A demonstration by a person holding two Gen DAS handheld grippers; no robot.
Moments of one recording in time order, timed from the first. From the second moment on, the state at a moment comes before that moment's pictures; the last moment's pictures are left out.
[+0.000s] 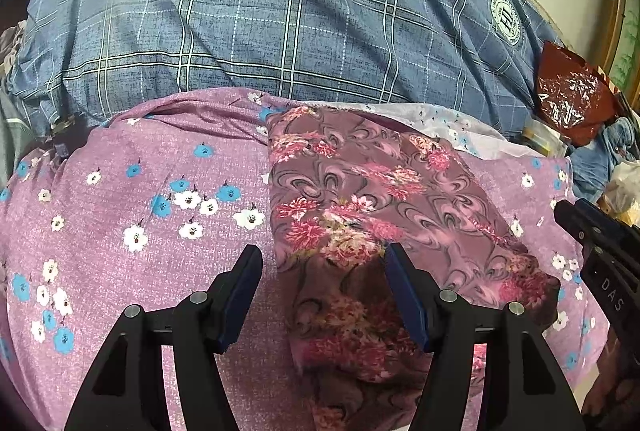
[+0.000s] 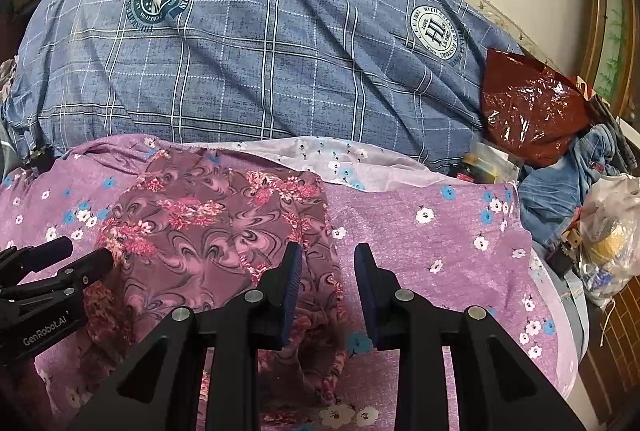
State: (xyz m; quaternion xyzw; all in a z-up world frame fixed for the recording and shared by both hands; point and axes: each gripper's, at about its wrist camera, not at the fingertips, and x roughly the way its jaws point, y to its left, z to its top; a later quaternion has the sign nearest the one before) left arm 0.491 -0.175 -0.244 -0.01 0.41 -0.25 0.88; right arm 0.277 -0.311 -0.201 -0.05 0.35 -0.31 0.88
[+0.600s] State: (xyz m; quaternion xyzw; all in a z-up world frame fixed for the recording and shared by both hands) left arm 0.507 -0.182 -0.278 0.02 0.47 -0.22 0.85; right arm 0.298 -0.326 -0.266 -0.01 0.48 -0.25 0.84
